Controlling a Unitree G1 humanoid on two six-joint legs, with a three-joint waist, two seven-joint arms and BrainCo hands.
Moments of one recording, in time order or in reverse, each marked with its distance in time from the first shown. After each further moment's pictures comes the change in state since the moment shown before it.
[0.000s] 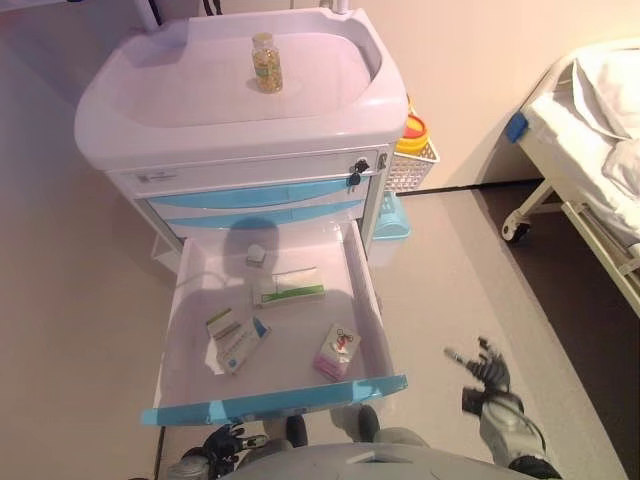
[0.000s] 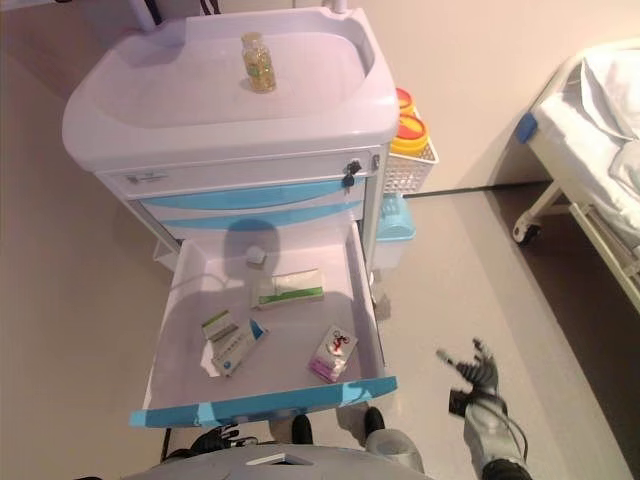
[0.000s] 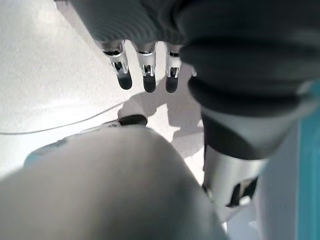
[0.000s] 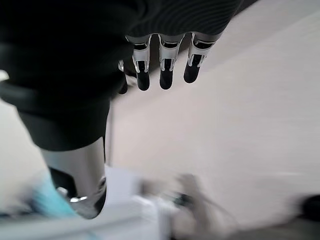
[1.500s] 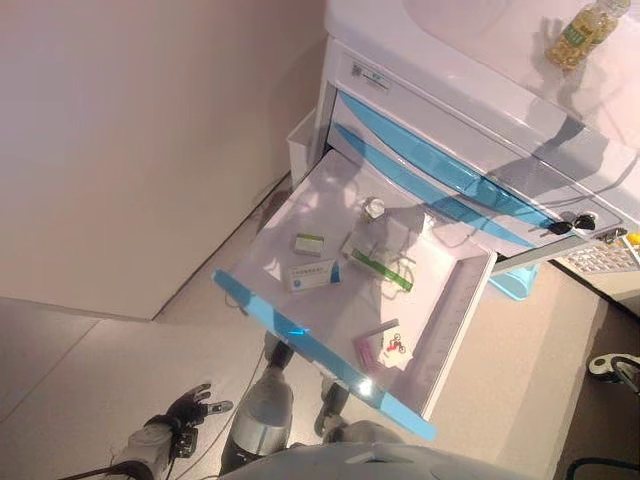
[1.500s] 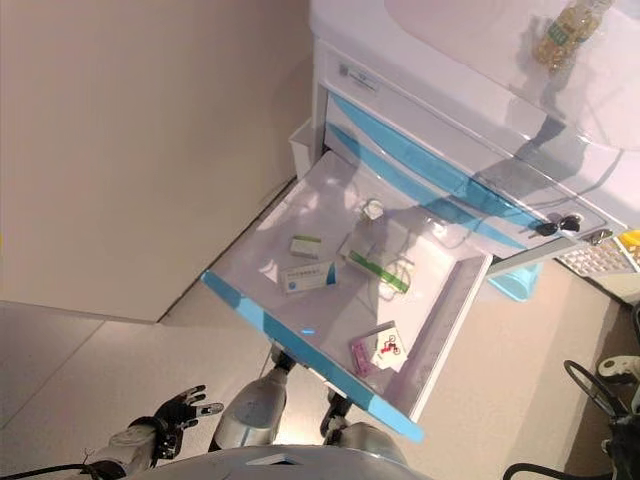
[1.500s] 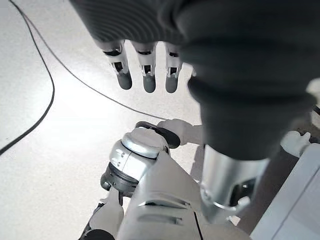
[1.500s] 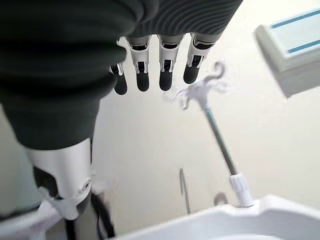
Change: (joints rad) left arm -0.079 0.180 -0.010 -0.030 -0.084 0.040 -0.044; right arm -1.752 -0.807 0.664 0.196 -0.144 0.378 -0.044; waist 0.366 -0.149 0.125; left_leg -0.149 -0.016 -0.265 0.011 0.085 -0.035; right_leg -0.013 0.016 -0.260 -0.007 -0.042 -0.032
